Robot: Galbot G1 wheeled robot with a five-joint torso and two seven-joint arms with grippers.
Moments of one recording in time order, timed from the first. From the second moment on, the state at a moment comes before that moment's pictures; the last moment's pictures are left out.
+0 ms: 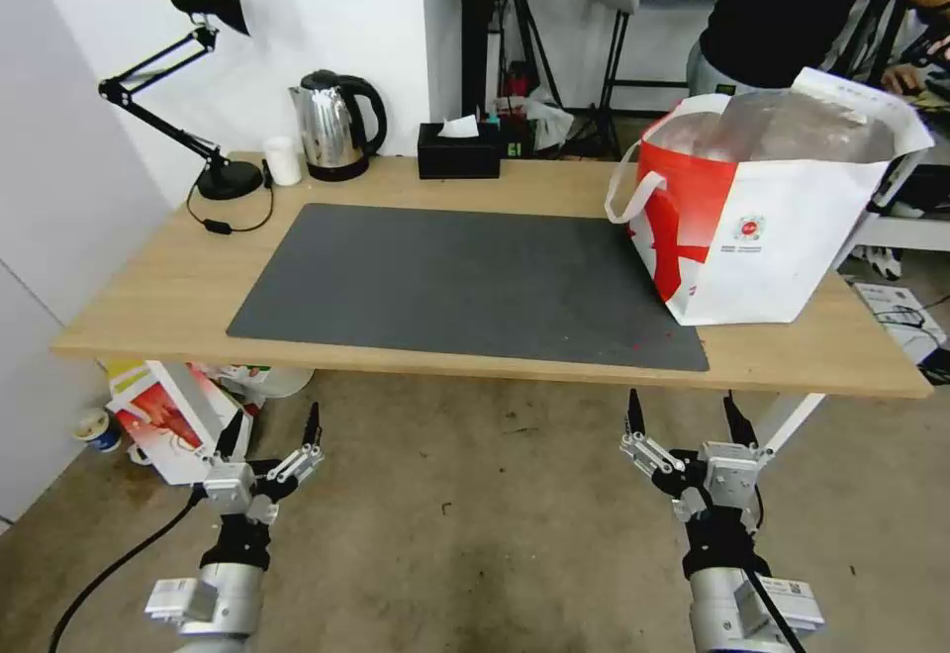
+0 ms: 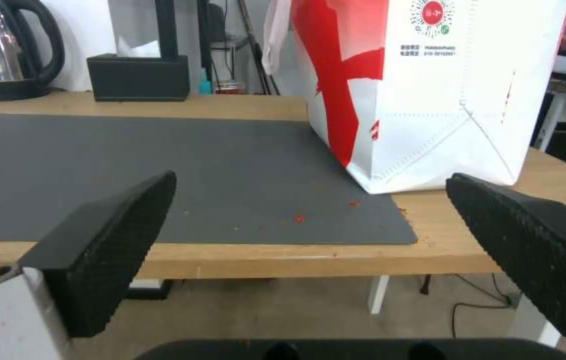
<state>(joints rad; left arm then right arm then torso) 1.81 -1.46 -0.65 -2.03 -0.28 -0.37 0.09 -1.85 1.15 0.27 2.37 0.06 0.06 0.58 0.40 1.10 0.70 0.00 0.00</state>
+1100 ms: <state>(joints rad) 1.79 -1.47 -0.63 -2.07 -0.24 -0.44 0.11 -1.85 1.15 0.27 2.37 0.06 0.06 0.58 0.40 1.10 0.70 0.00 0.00</state>
